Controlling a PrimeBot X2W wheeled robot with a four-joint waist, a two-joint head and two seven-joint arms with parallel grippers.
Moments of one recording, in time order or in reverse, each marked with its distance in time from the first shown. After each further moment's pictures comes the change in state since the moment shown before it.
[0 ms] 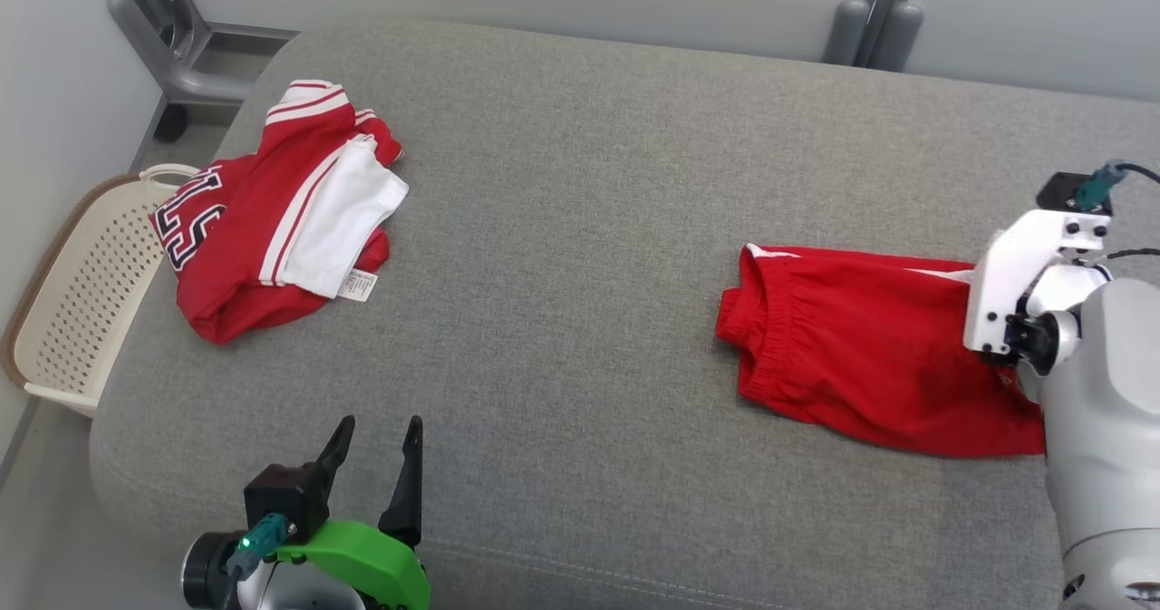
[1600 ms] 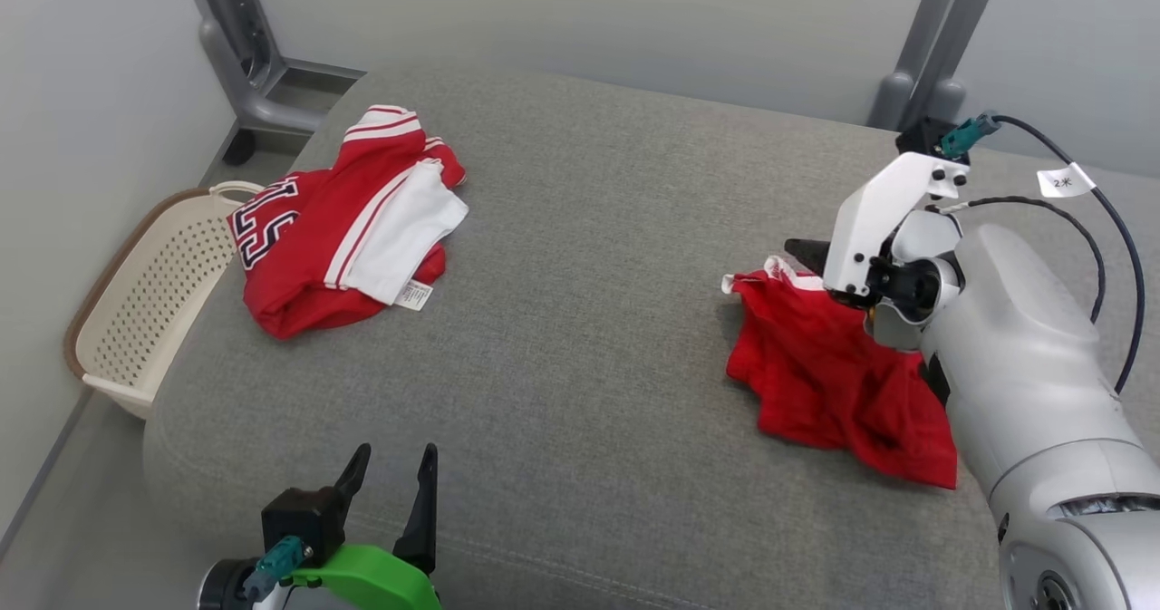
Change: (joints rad) left arm 0.038 0.007 -0.047 -0.019 -0.027 0.022 0.013; right arm -0.231 0.090 0.291 0.337 0.482 -0.001 -0.193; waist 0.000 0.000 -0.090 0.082
